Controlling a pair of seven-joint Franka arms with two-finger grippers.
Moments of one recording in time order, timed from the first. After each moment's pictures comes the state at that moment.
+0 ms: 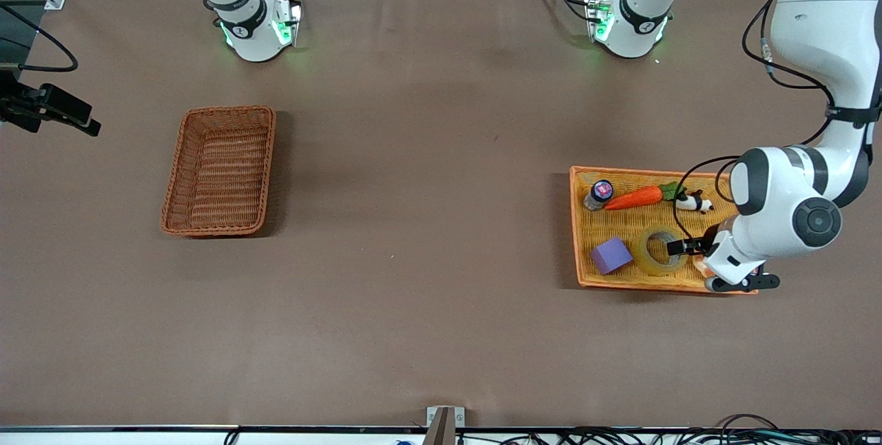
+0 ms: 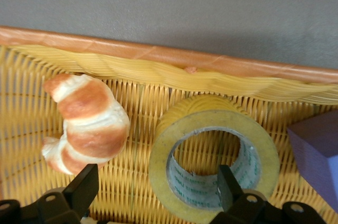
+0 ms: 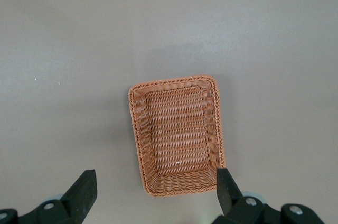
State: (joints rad) left arm 0.10 0.58 -0.10 -1.72 0.08 2.19 -0.10; right arm -0.02 0.02 -0.02 -1.48 0.03 1.47 0.06
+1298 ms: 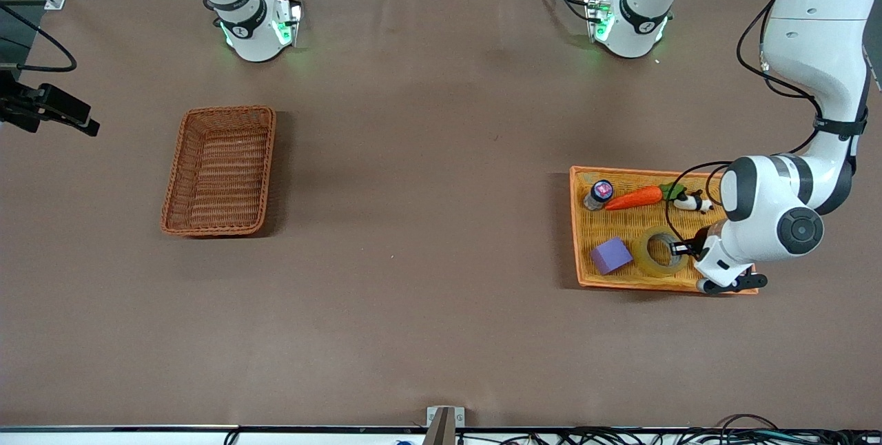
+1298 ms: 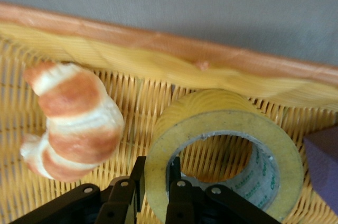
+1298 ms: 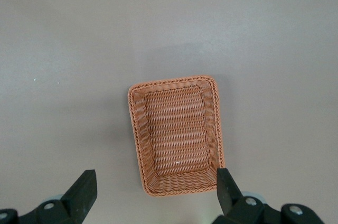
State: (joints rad) left arm 0.10 0.61 -0.10 -1.71 0.08 2.20 -0.15; right arm -0.02 0.02 -0.02 -1.48 0.03 1.47 0.05
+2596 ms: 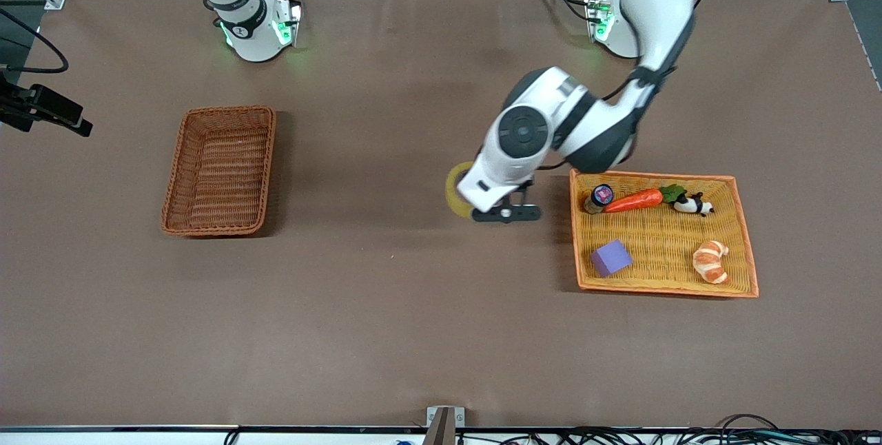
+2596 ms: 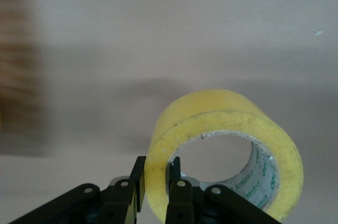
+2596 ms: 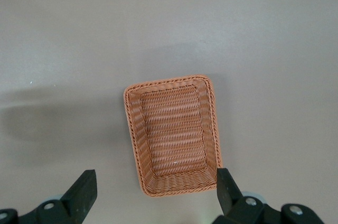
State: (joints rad) left arm -0.43 0.65 -0.35 -1.47 0.08 2.02 -0.80; right arm -0.03 0.02 -0.04 -1.48 0.03 1.47 0.05
